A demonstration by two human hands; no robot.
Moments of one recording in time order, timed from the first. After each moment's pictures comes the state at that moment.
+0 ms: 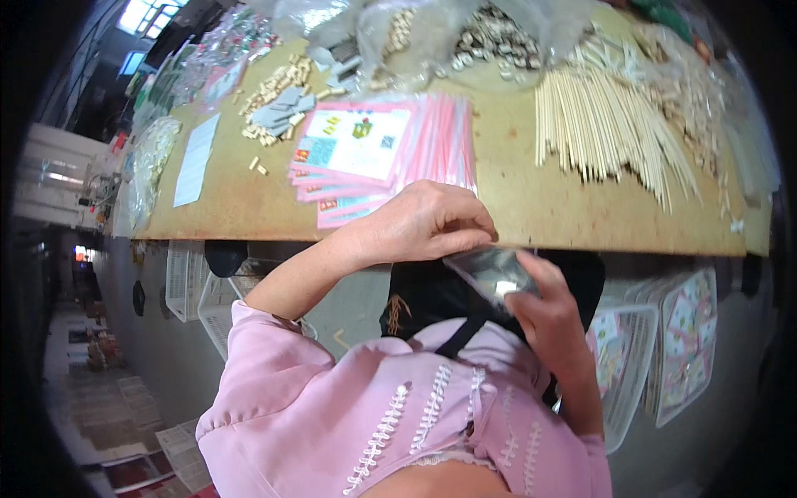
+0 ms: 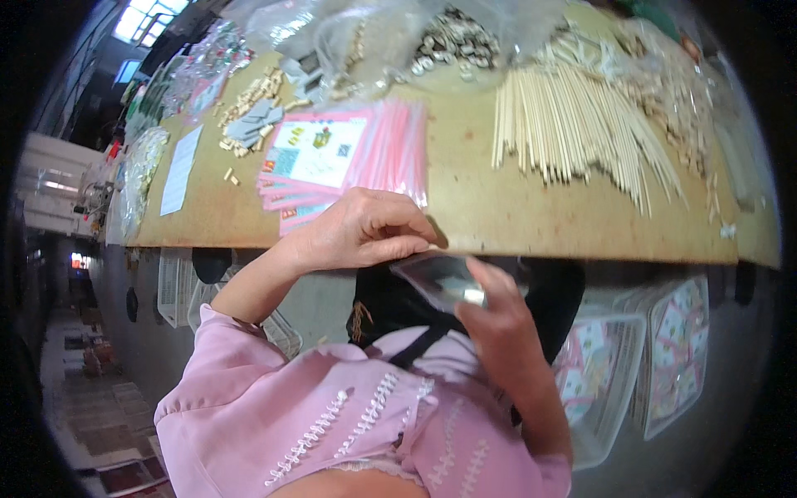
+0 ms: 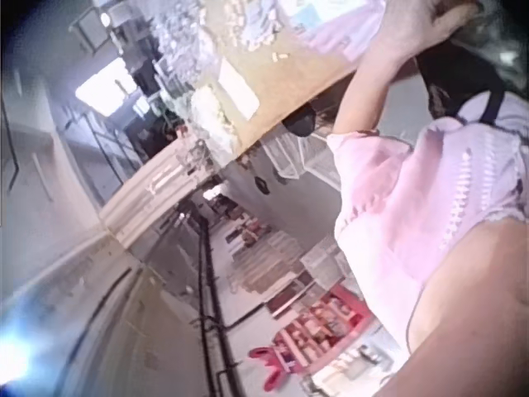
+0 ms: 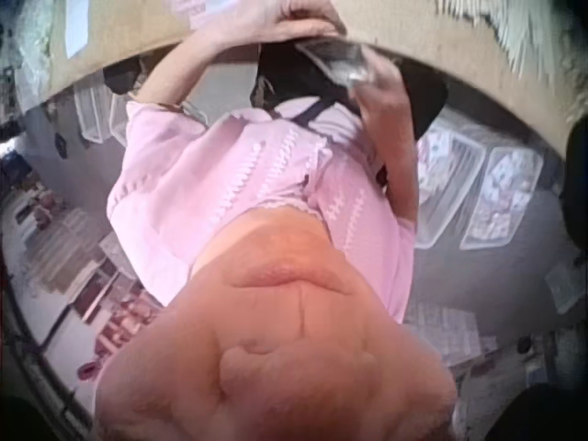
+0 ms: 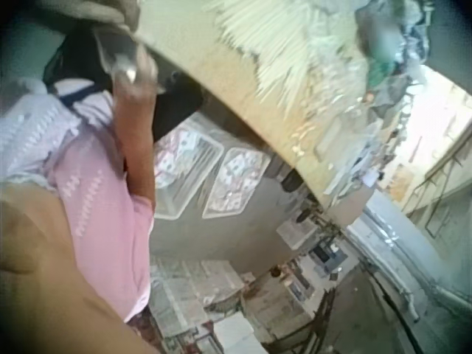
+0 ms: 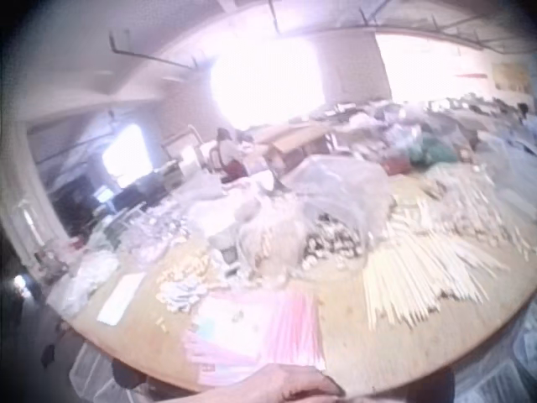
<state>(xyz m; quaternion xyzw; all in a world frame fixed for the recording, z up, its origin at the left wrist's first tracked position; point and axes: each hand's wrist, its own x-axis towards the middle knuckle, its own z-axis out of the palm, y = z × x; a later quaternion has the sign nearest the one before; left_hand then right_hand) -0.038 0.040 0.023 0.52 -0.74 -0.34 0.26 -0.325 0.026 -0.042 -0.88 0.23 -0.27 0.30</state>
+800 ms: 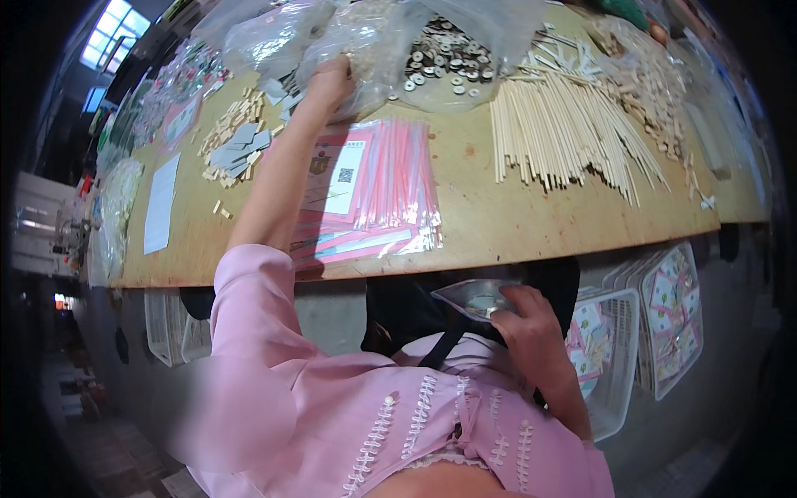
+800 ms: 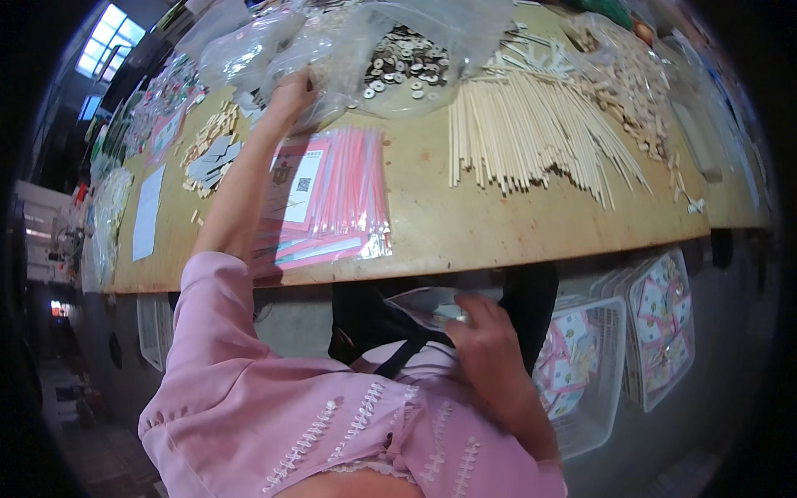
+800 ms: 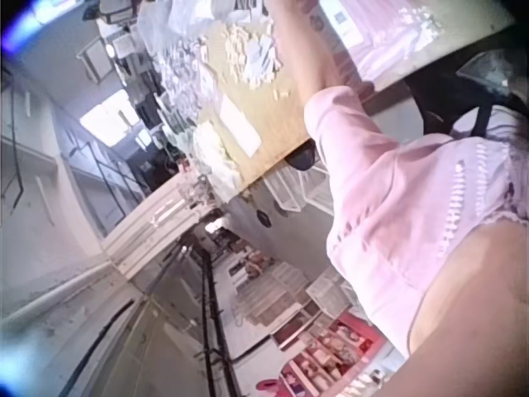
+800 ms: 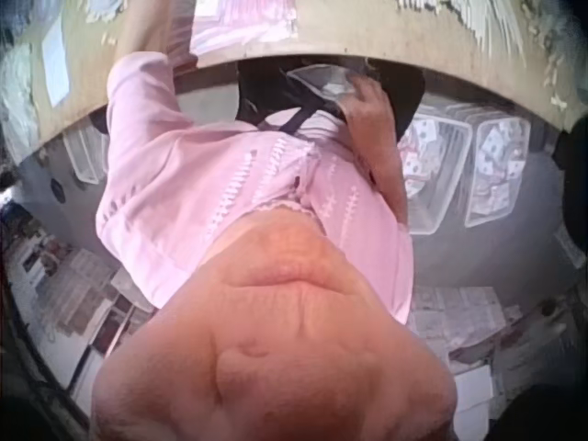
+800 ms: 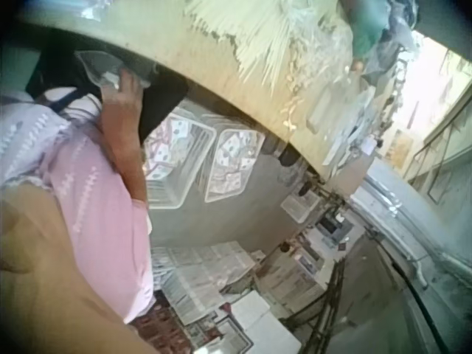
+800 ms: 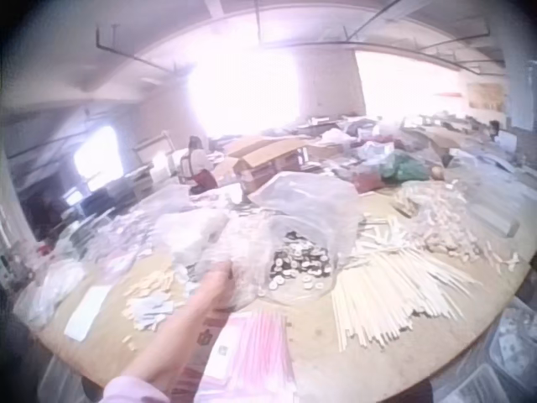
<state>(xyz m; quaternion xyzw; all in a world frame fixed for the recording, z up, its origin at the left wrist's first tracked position) 0.187 -0.181 -0.053 0.75 -0.63 0.11 0.15 -0.336 0.038 -0.046 -0.90 0.31 -0.20 0.22</state>
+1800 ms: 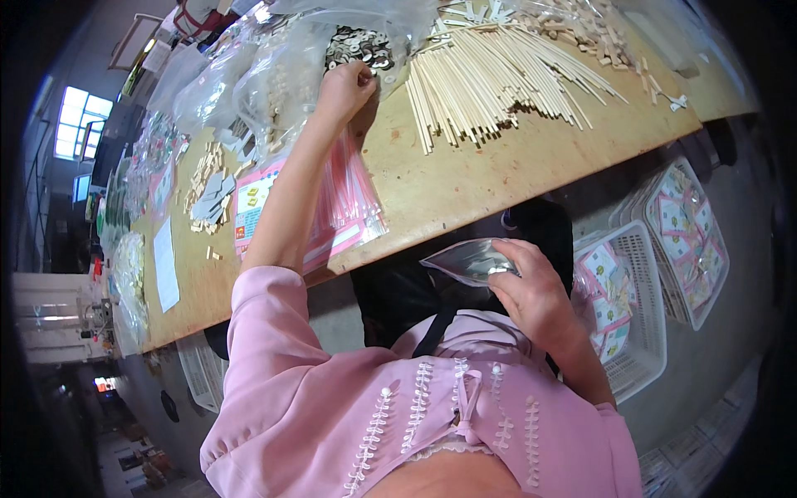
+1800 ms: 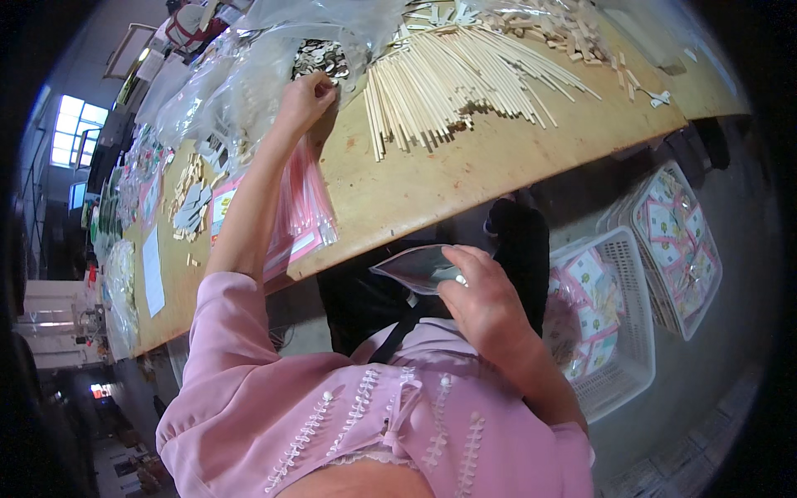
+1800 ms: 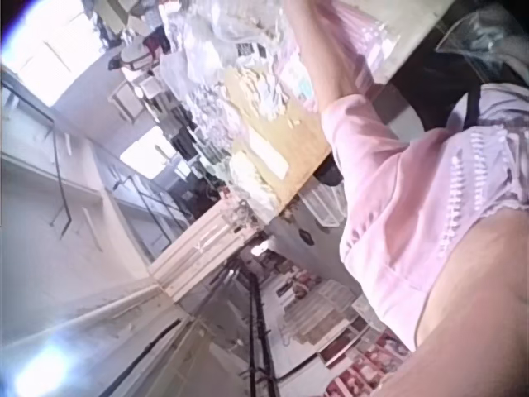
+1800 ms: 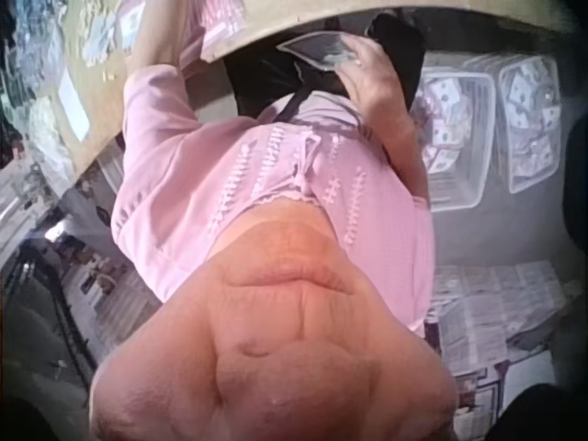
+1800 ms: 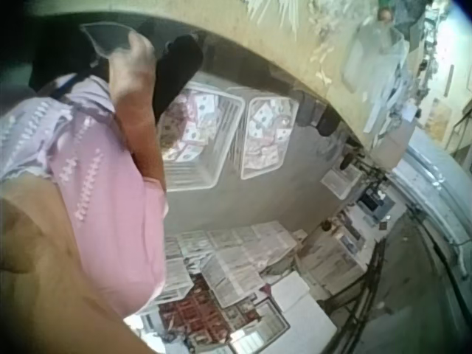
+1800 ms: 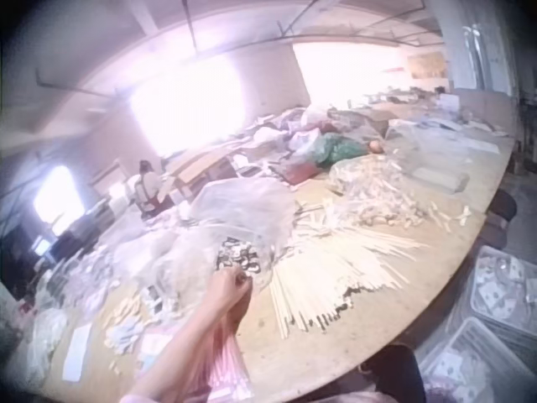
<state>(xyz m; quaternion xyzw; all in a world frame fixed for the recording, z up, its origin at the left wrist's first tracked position) 0.028 -0.218 -0.051 0.64 -0.74 0.02 0.21 -0.374 0.040 -0.049 -0.84 0.35 -0.30 0.27</state>
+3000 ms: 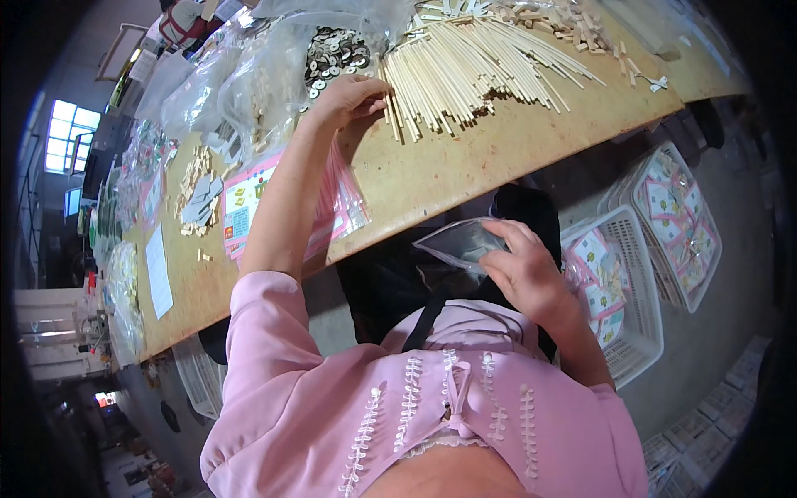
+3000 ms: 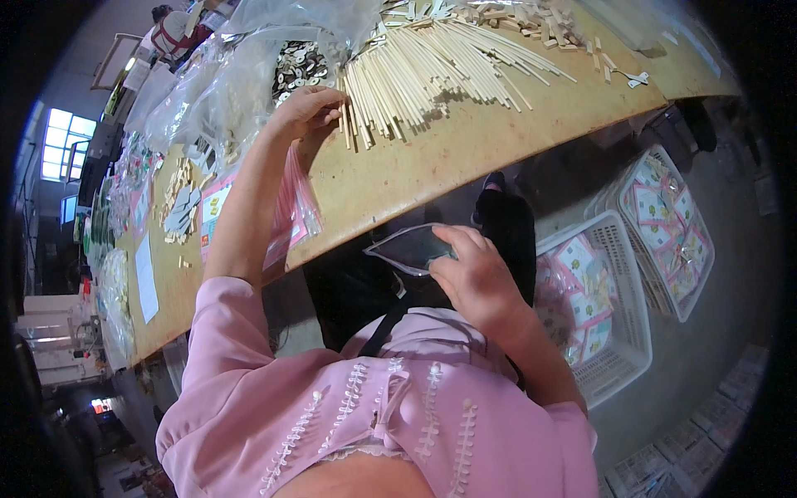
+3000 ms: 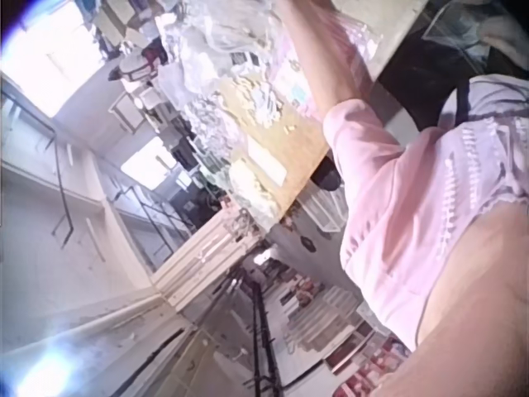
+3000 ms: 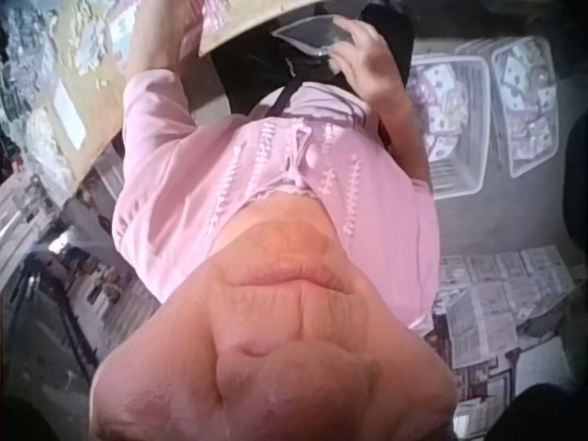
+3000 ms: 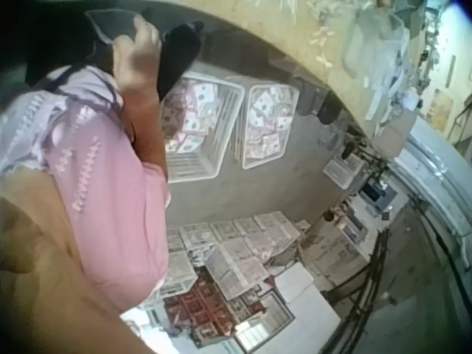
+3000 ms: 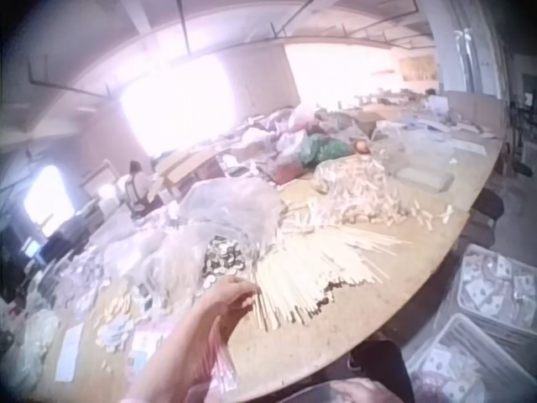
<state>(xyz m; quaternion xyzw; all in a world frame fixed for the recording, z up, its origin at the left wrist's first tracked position) -0.025 -0.203 -0.038 0.61 -0.46 -0.58 0.30 -0.384 0.033 -0.051 -0.84 0.36 -0.29 0.28</state>
